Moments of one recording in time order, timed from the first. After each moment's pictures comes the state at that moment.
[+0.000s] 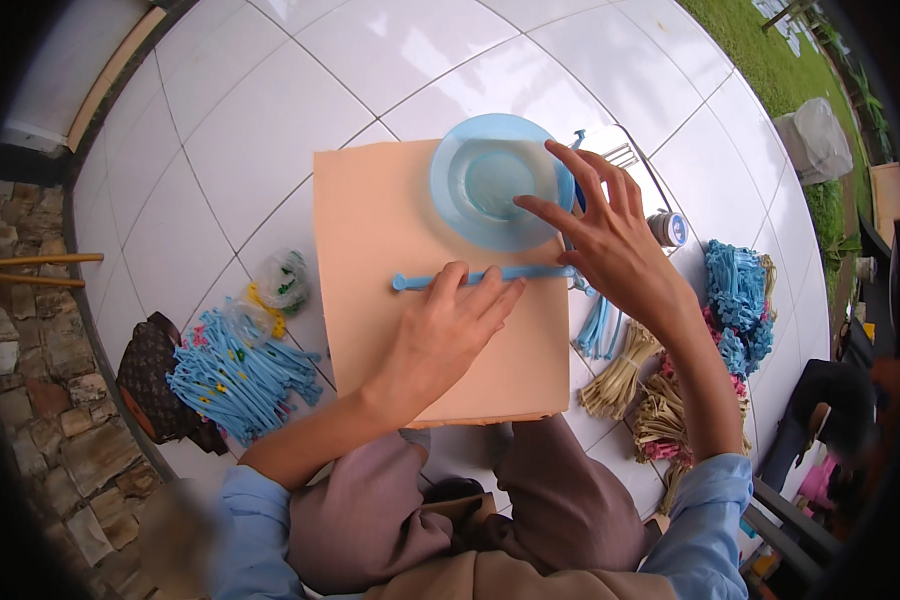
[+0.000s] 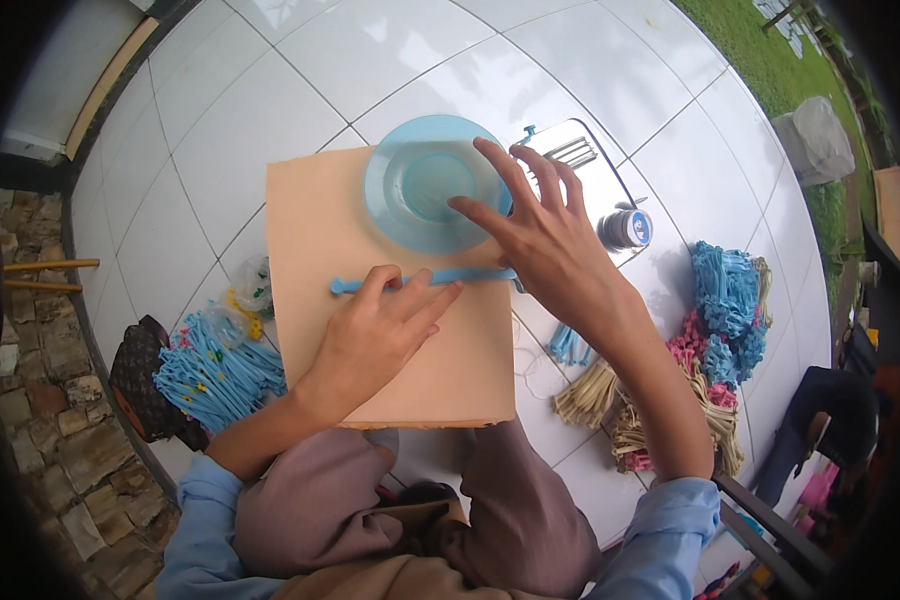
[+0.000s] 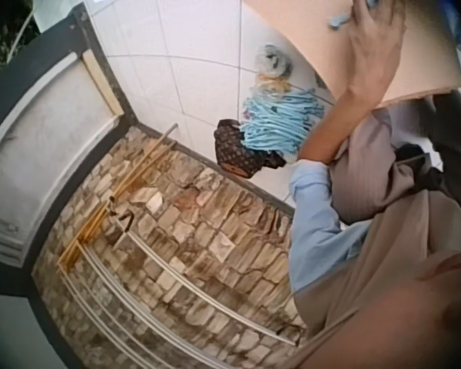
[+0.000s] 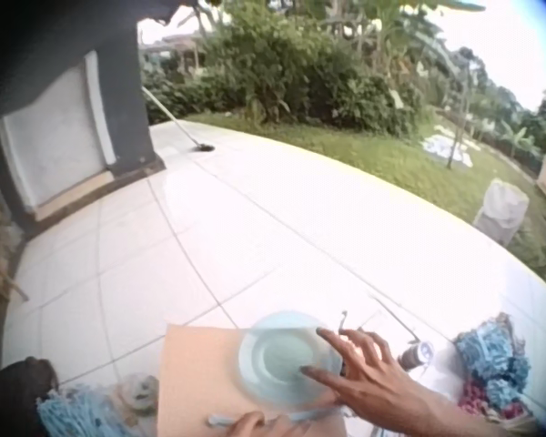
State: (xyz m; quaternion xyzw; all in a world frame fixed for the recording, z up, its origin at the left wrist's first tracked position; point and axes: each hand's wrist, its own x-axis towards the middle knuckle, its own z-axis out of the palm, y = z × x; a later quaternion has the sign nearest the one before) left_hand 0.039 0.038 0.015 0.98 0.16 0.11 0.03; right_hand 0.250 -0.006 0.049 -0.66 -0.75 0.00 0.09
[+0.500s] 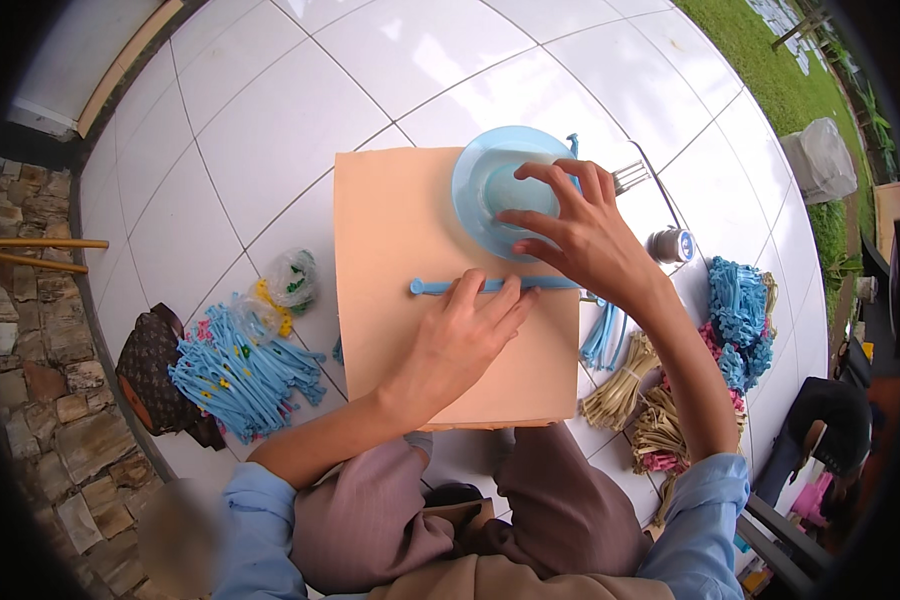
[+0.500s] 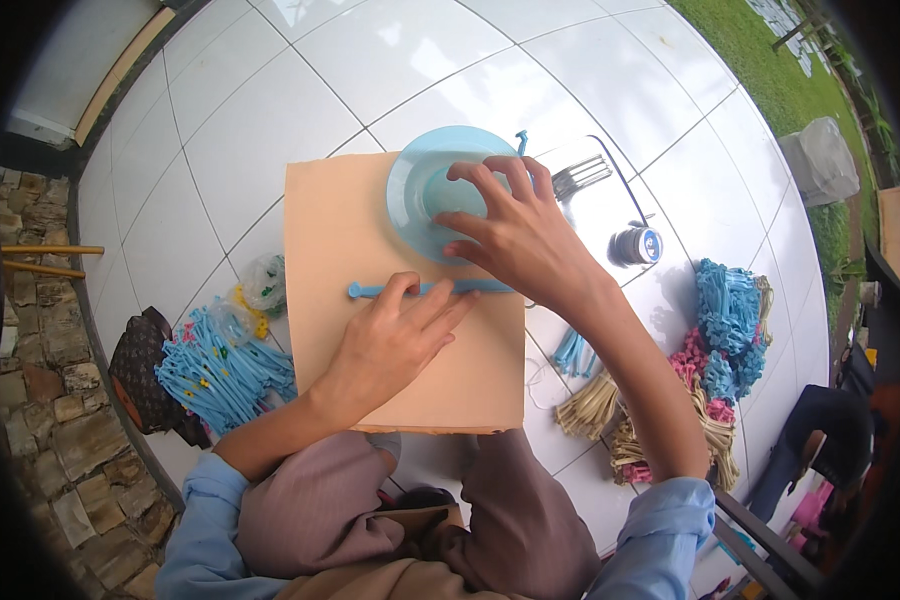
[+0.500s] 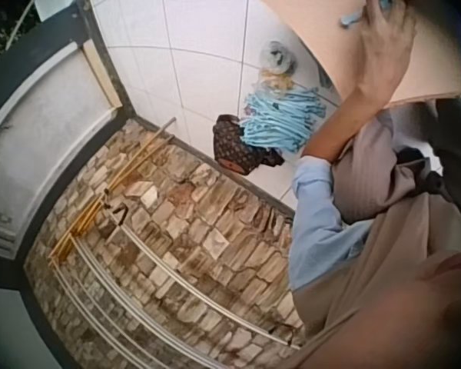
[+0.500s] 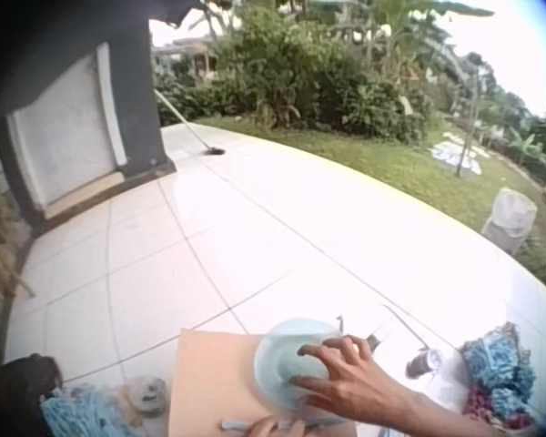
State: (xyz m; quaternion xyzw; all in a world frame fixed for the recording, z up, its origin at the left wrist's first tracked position) left_hand 0.038 0.037 0.012 0.98 0.17 0.13 0.04; right_hand 0.241 0.025 0.036 -0.58 -0.80 0.00 0.16
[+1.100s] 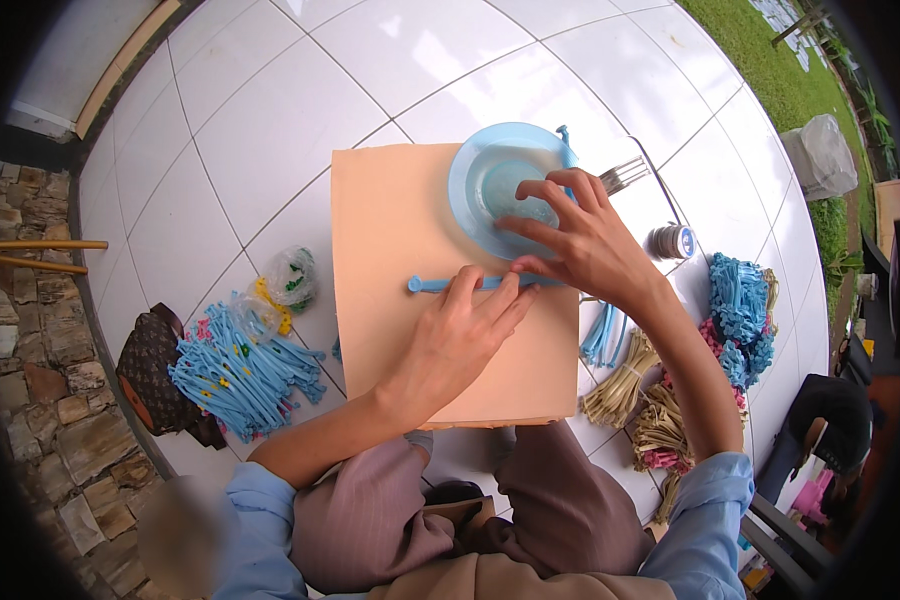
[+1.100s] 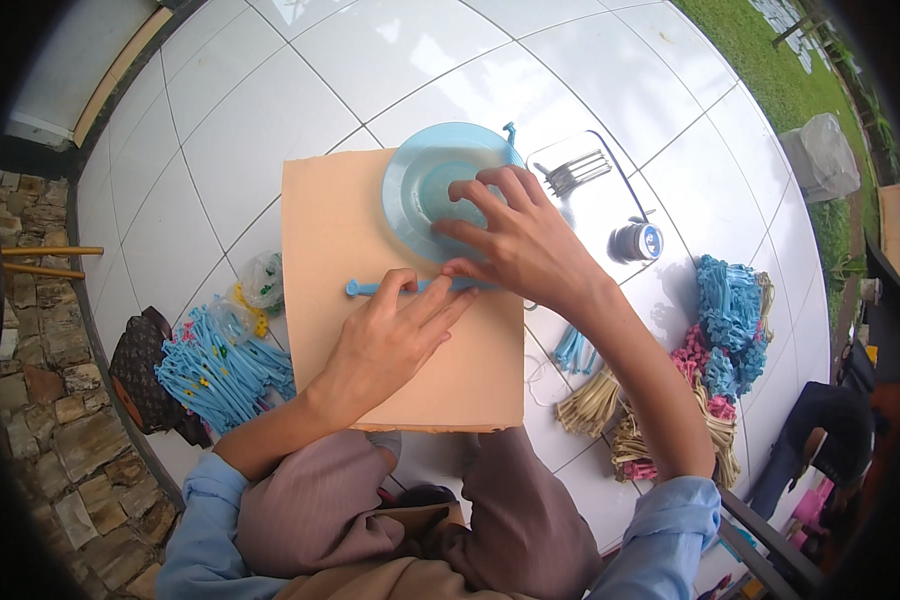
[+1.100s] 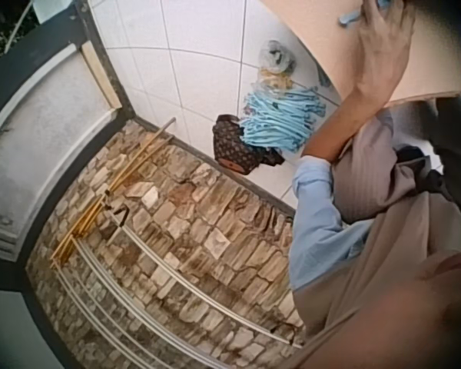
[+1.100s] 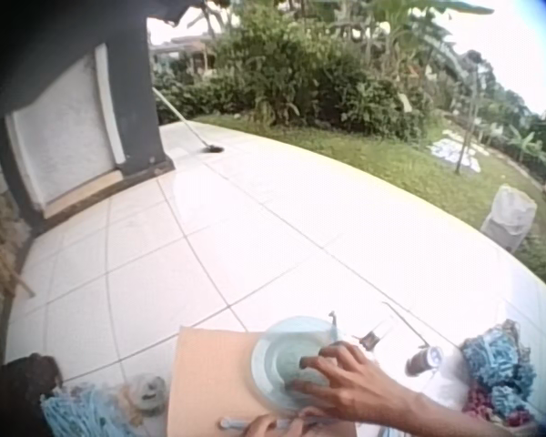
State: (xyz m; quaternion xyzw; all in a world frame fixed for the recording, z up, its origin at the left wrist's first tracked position) left_hand 0.037 0.038 0.015 0.98 0.17 0.10 0.02; right_hand 0.245 0.022 0.026 -0.56 -0.82 0.01 0.15
